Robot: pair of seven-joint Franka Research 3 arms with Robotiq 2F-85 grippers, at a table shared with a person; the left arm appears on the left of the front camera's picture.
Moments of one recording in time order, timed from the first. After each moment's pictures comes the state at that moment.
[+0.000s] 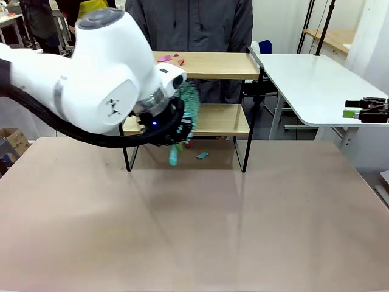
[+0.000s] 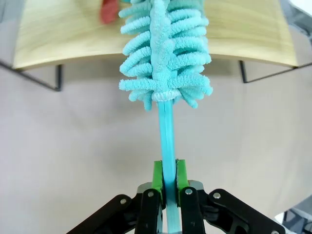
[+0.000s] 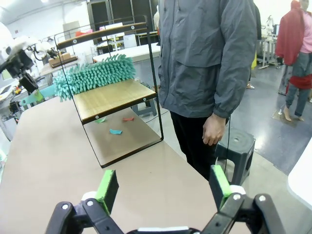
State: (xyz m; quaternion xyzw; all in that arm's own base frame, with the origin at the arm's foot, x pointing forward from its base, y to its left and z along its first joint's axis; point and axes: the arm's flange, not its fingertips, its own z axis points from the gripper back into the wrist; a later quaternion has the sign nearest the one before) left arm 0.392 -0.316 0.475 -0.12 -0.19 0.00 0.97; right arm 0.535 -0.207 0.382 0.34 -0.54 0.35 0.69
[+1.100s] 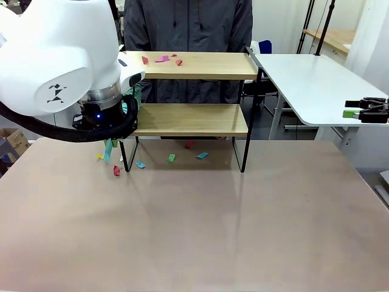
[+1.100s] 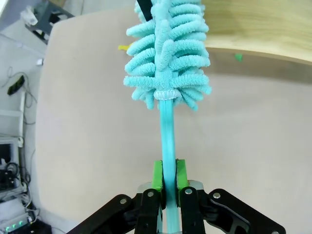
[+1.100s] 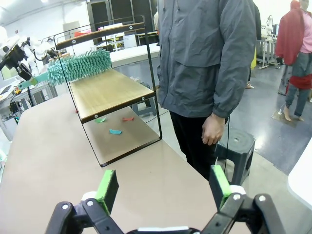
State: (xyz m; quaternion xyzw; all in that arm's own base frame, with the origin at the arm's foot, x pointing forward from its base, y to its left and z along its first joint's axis) left arm 0.356 -0.243 0.507 0.06 -0.22 0.03 0.97; right arm 0.535 -0.207 0.382 0.34 -0.54 0.35 0.69
